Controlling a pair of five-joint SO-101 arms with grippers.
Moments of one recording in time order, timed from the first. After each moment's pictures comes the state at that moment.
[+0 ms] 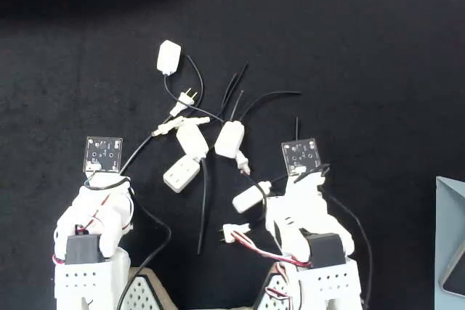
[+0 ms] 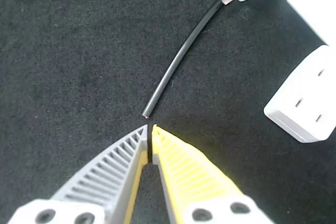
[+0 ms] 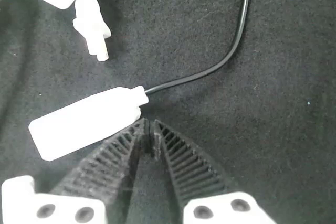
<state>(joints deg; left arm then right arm) -8.7 -102.5 96.4 65.3 -7.3 -9.0 -103.4 95.2 74.4 -1.0</state>
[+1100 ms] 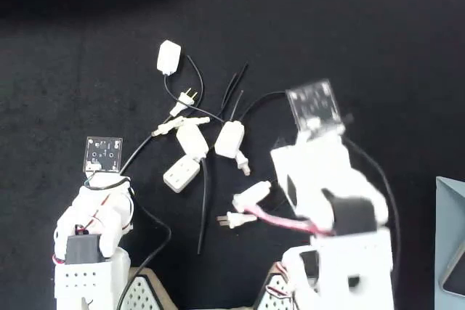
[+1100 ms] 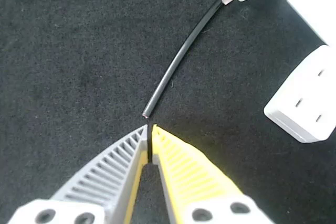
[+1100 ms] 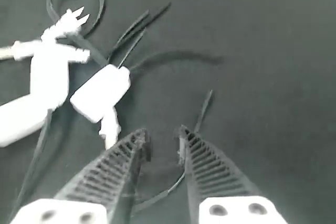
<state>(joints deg) -8.7 -102.5 96.4 65.3 -7.3 -7.7 -62.6 50.0 70.5 11.1</state>
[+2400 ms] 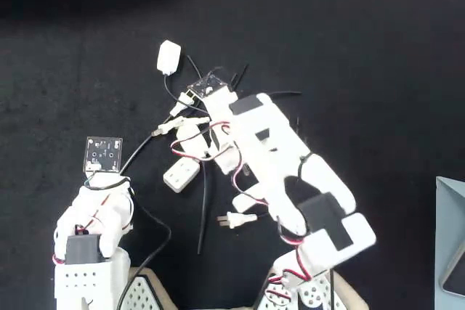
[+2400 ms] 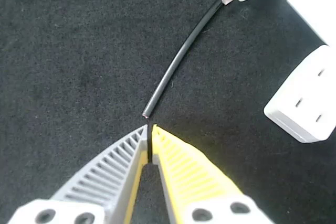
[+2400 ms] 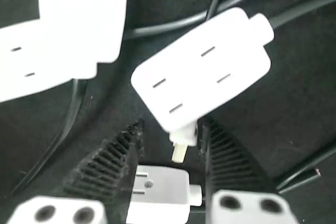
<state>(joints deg) -8.7 -102.5 96.4 65.3 -7.3 -25.0 6.7 24.4 67.5 11.1</state>
